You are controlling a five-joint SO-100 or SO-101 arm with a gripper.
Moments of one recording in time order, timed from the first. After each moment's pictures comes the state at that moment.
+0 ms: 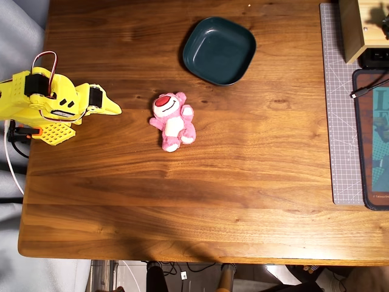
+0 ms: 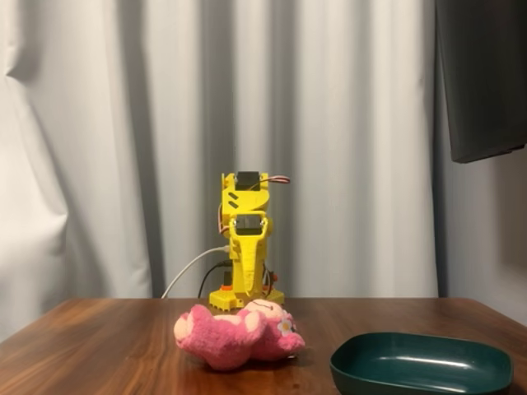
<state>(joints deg) 0.9 192.2 176.8 71.1 -4.7</state>
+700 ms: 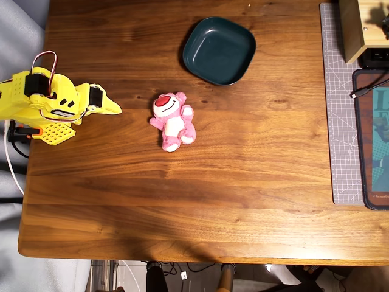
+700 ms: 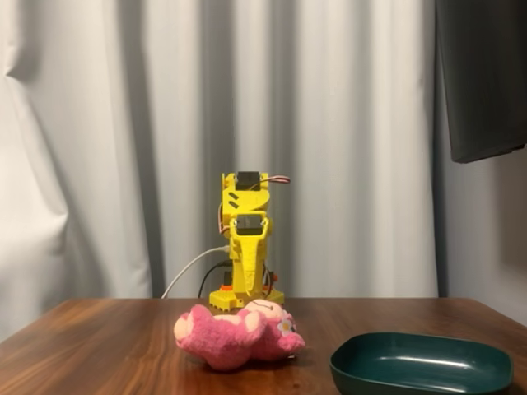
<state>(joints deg) 1.2 192.2 176.8 71.1 -4.7</state>
